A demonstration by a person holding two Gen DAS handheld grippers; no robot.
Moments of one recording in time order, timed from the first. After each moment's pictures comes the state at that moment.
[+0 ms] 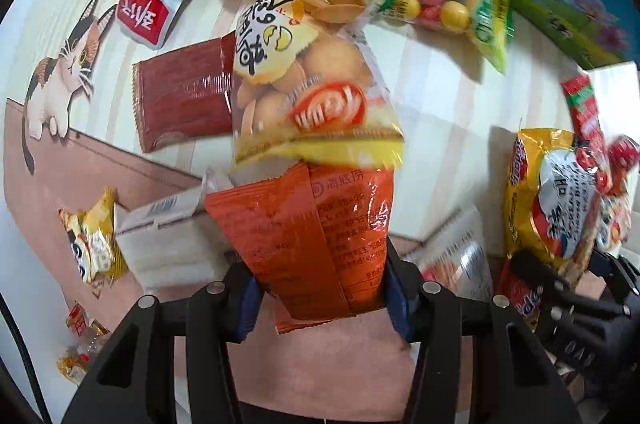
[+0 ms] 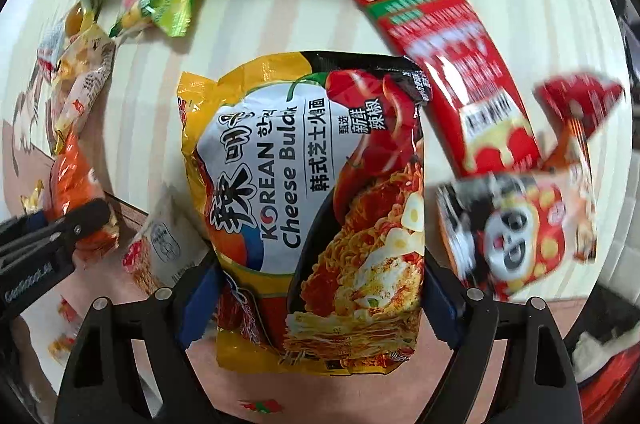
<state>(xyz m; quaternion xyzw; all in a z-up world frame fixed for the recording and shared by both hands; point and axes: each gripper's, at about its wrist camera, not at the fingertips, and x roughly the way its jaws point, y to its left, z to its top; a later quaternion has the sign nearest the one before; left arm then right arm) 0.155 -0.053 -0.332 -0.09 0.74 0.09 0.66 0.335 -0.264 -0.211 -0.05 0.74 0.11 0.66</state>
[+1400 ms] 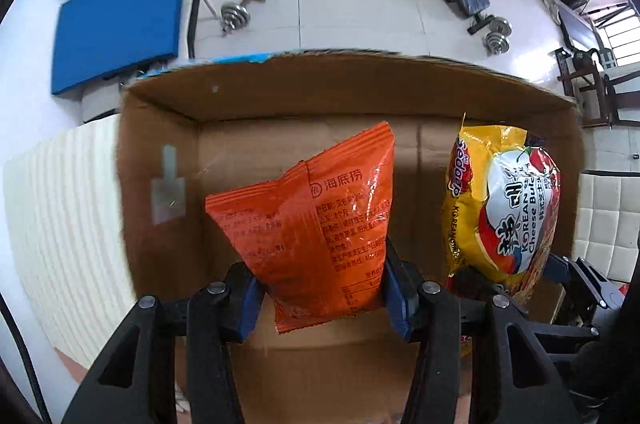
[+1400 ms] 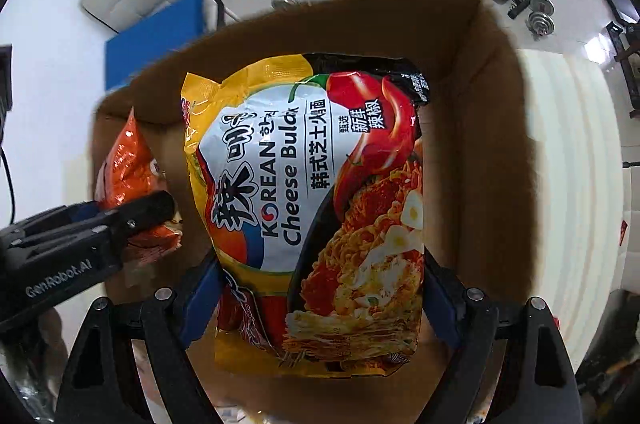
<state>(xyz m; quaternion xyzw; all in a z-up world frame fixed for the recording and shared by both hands) 0.517 -0.067 -0.256 0.00 0.73 -0.06 0.68 0.450 -0.243 -0.356 0.12 0.68 0.07 0.72</state>
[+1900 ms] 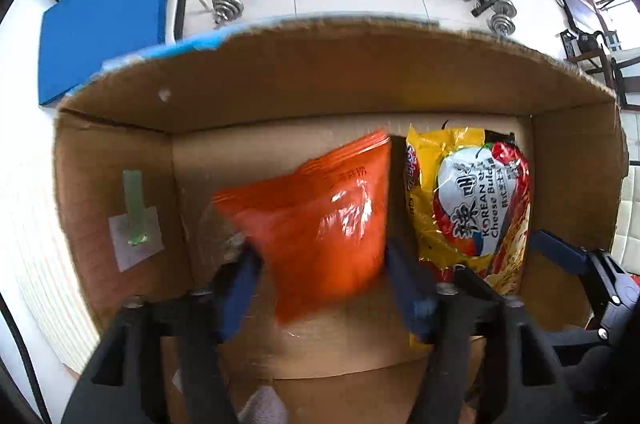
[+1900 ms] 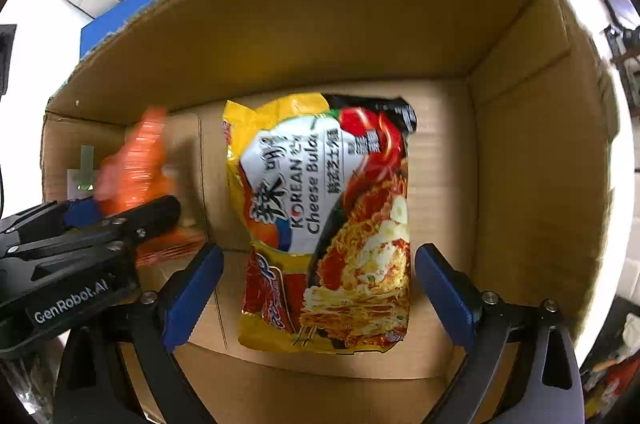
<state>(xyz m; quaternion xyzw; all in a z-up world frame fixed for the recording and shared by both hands) 0.515 -0.073 -0.281 0.03 0.73 -0.06 0.68 0.465 -0.210 -0.370 0.09 0.70 0.06 0.71</state>
